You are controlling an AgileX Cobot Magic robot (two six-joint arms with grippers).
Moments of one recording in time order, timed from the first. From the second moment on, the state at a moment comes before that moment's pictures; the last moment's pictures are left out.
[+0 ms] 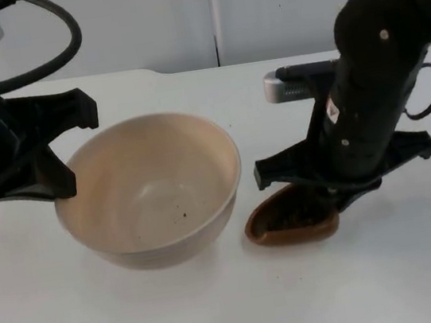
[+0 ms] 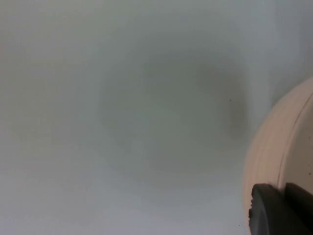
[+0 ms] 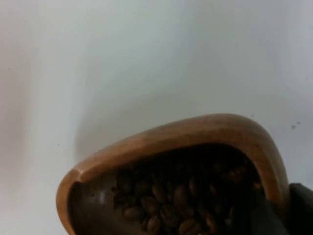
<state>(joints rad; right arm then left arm) 0.67 2.04 -1.23 -0.15 0.58 0.62 -0.31 1.39 -0.73 -0.40 0.49 -0.03</state>
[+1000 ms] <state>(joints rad) 0.50 1.70 -1.43 -0.10 1.07 0.27 -0.31 1.39 -0.73 -0.40 0.49 -0.03</state>
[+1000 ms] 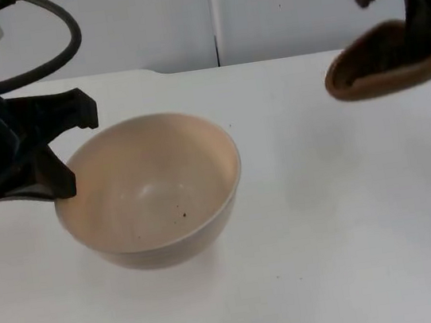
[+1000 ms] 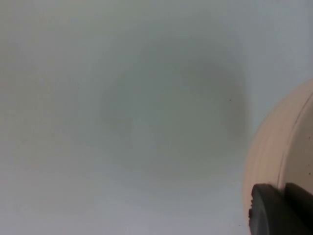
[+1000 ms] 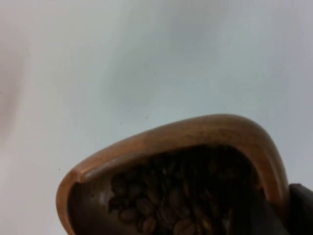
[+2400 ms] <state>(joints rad) 0.84 1.94 -1.81 -0.22 1.19 0.29 -0.31 1.39 -0.73 -0.40 0.49 -0.03</state>
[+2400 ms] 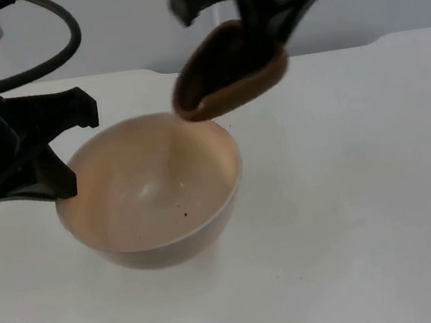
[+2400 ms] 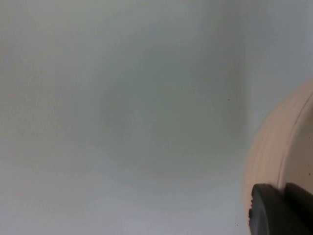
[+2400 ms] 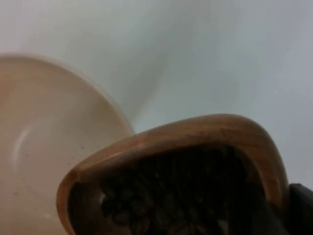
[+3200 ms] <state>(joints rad) 0.96 2.01 -1.90 -0.46 1.22 0.31 -0.31 1.39 -0.73 -0.41 0.48 -0.03</state>
